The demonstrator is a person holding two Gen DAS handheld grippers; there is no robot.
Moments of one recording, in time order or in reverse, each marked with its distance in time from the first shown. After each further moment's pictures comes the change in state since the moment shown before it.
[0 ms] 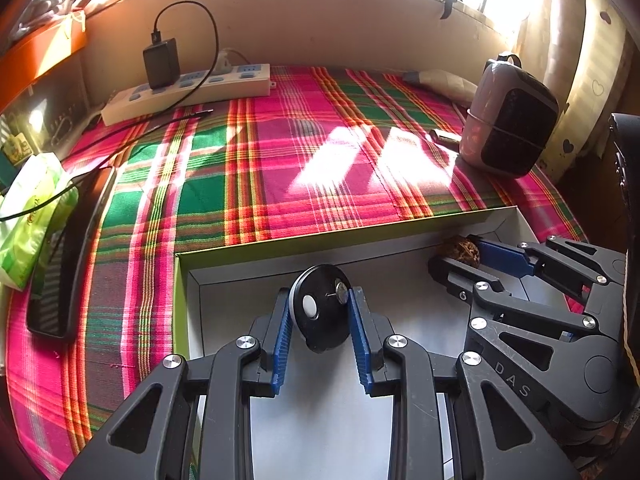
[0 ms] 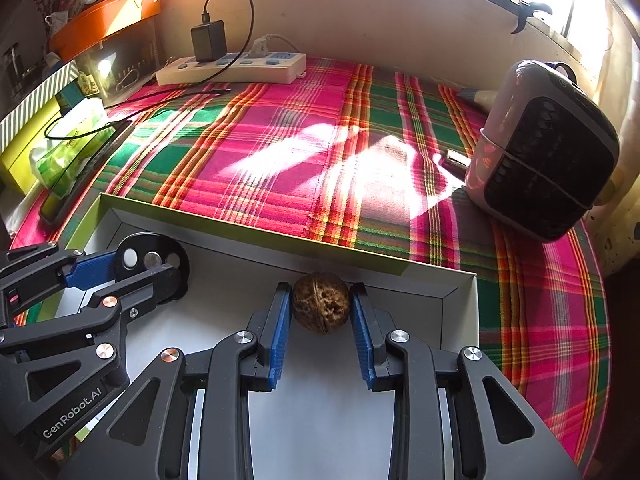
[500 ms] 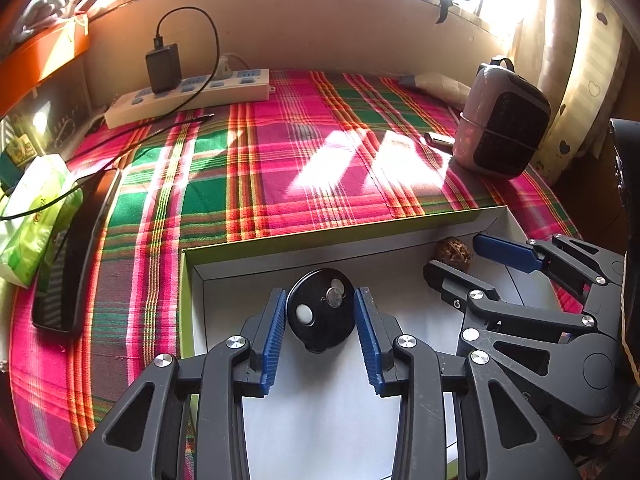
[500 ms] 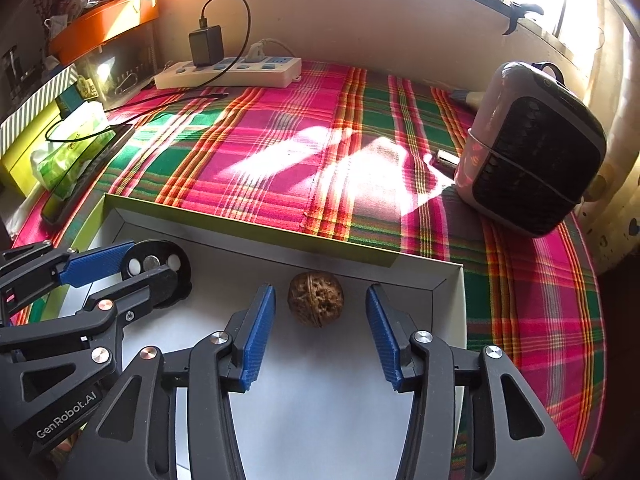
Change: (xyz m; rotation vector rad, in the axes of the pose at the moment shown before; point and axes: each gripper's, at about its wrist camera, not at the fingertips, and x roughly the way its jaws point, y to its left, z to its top) left arm -0.010 -0.003 -0.004 0.002 -0.012 -0.001; right arm -0.011 -0.002 -0.004 0.015 -0.015 -0.012
